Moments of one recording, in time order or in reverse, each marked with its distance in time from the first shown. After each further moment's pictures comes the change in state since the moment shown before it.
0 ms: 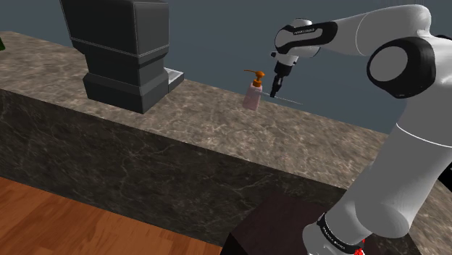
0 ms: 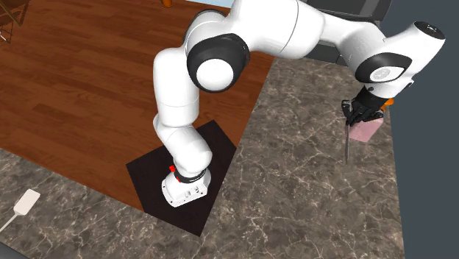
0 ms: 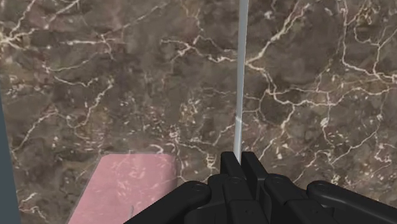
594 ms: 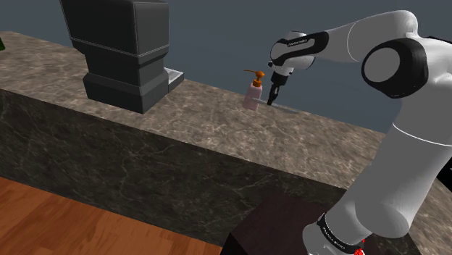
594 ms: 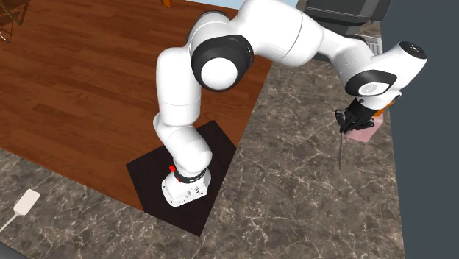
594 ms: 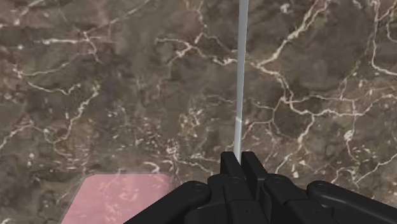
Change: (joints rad) arm -0.003 0.030 0.005 -0.089 0.023 0.113 -0.018
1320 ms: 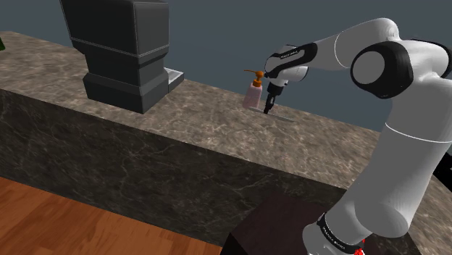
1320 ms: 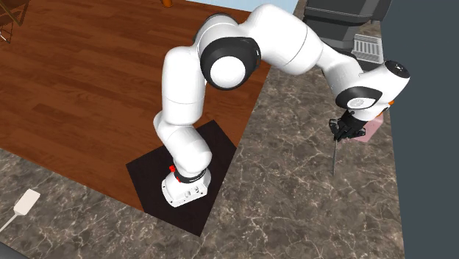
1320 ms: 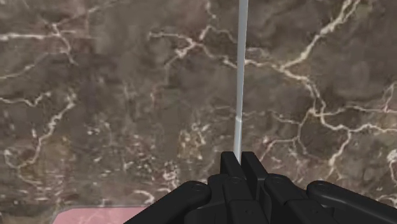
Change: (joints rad) arm -0.011 0.064 0.014 -0.071 0.049 0.123 -0.034
